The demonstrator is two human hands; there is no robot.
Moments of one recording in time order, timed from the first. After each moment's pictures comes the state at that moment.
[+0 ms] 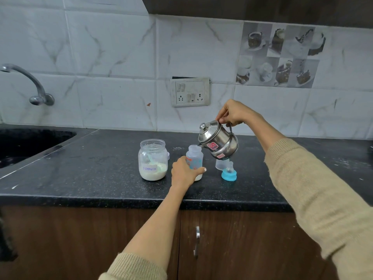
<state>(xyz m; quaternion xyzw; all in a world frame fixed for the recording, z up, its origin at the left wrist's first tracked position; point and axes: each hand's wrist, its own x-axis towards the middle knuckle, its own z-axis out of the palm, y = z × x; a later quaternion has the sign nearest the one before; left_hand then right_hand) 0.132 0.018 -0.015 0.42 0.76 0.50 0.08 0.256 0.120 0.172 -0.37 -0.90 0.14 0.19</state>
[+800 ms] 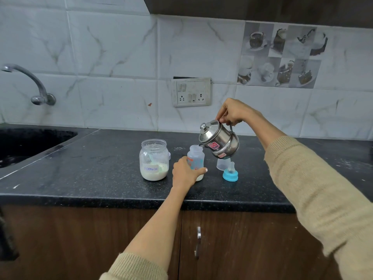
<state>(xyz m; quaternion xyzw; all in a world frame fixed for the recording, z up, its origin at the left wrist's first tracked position) 0.130 0.018 -0.017 0.41 0.76 0.50 0.08 0.251 0.113 0.178 -0.38 -0.90 0.11 0.18</state>
